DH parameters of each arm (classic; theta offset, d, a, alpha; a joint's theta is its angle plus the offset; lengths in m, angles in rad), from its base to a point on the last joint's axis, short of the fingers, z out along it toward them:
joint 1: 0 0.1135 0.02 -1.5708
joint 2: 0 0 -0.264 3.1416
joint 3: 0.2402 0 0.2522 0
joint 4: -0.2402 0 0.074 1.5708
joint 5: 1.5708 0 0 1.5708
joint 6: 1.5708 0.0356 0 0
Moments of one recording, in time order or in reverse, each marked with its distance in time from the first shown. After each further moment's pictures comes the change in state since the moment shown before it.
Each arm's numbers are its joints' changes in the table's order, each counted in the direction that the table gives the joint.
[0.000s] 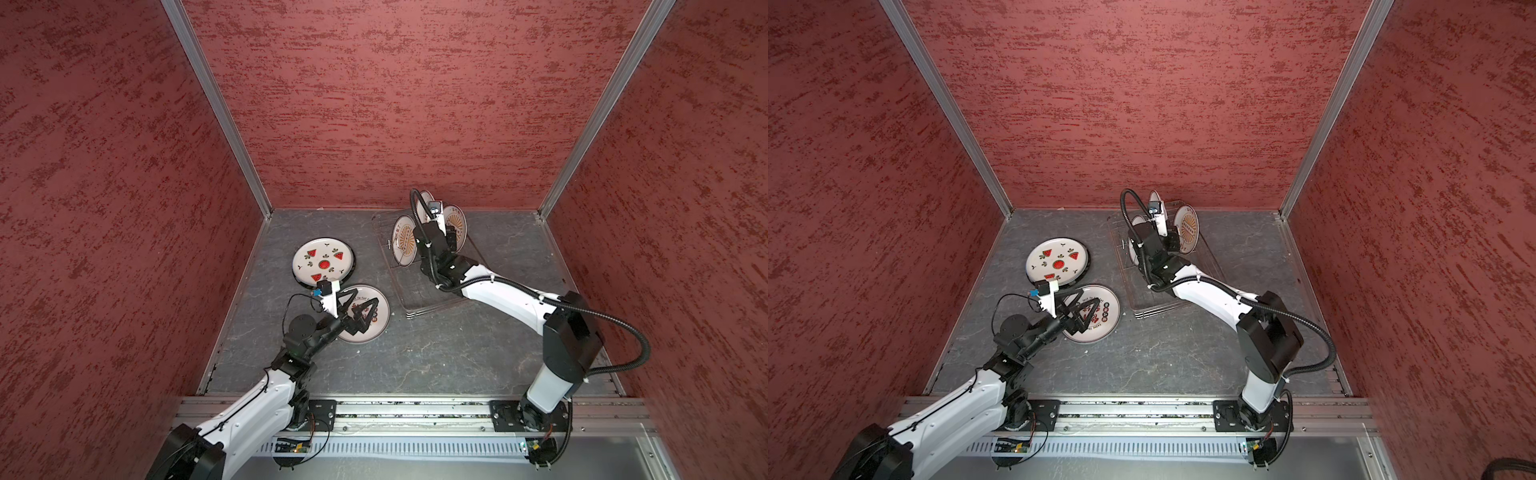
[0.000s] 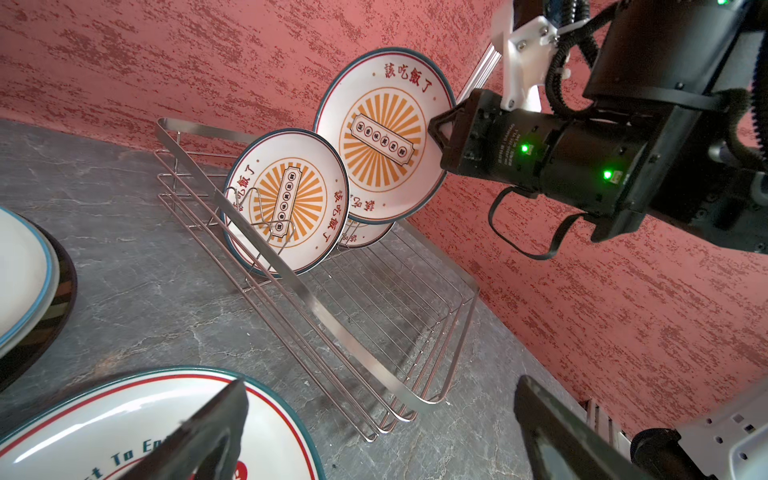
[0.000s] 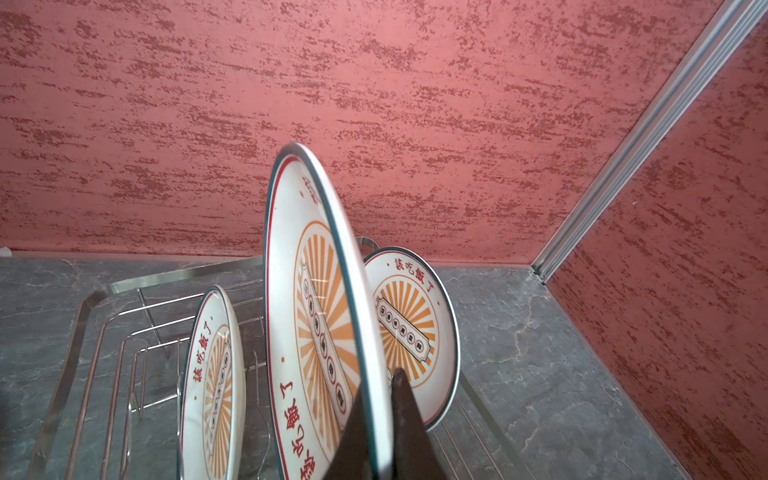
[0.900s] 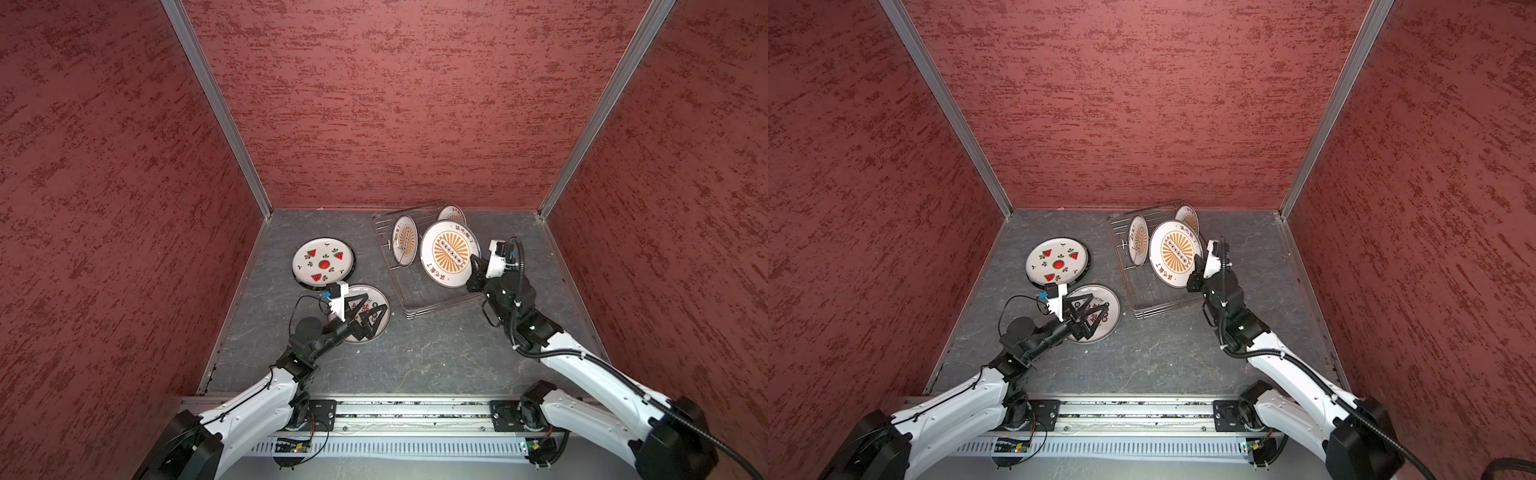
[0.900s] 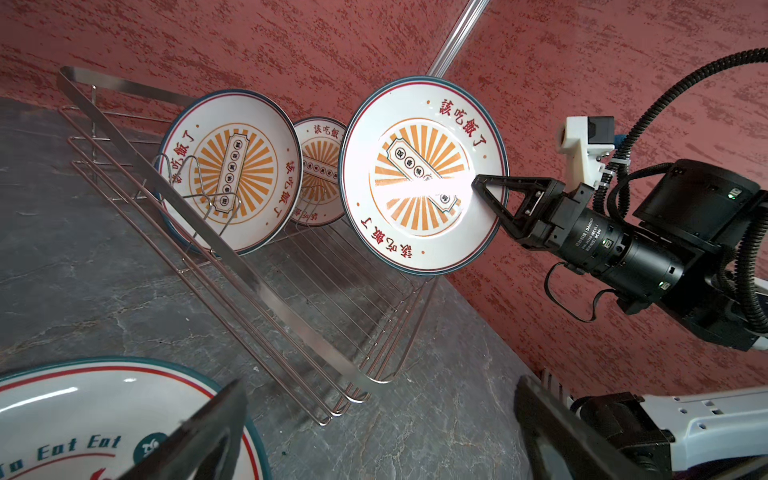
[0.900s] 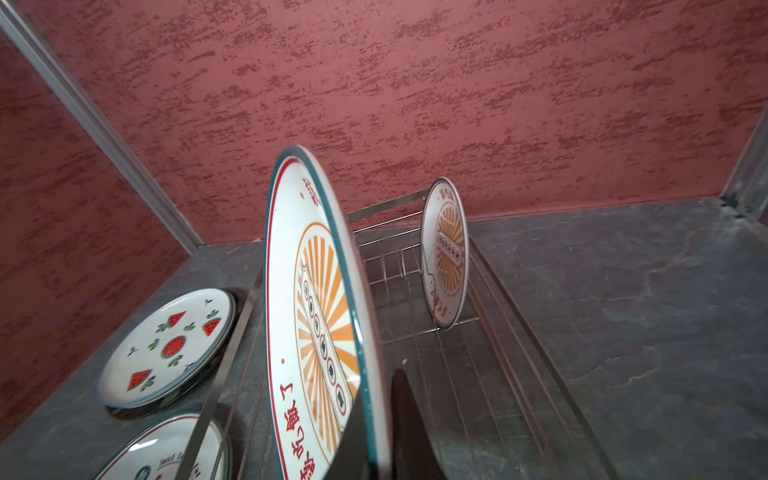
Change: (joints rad) left arm -0.111 0.057 0.002 0.054 0.009 -0.040; right arm -0.212 -0.763 -0.753 0.213 -0.726 0.243
